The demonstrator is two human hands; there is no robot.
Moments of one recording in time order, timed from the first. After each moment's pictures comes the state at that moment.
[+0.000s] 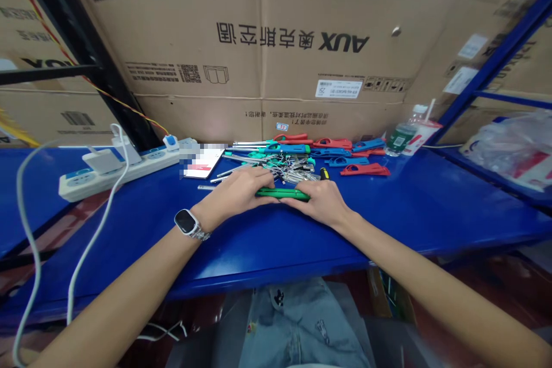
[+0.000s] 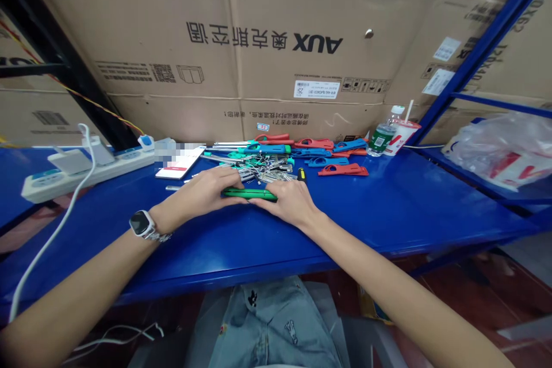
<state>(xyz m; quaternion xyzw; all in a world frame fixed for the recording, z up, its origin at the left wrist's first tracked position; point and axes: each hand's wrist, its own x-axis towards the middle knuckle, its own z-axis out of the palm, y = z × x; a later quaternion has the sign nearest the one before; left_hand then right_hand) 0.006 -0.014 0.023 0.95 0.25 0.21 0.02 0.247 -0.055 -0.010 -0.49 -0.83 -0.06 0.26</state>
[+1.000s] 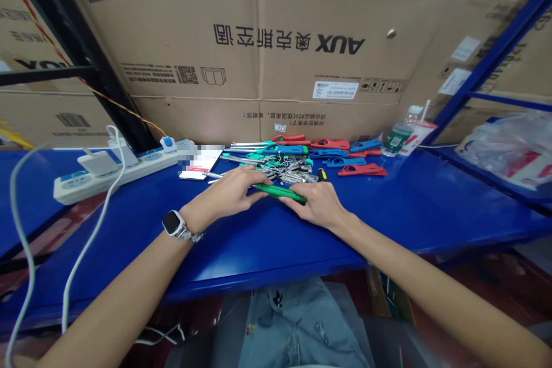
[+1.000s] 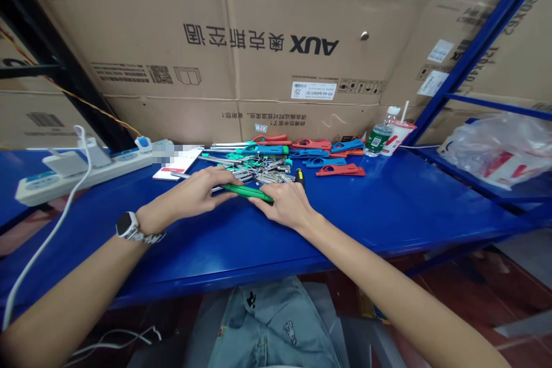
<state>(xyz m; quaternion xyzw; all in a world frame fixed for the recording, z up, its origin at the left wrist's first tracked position) -0.001 -0.016 0.029 0.93 0.29 0.20 0.09 0.242 -0.059 -0.011 -0.49 -0.83 -0.04 0.25</state>
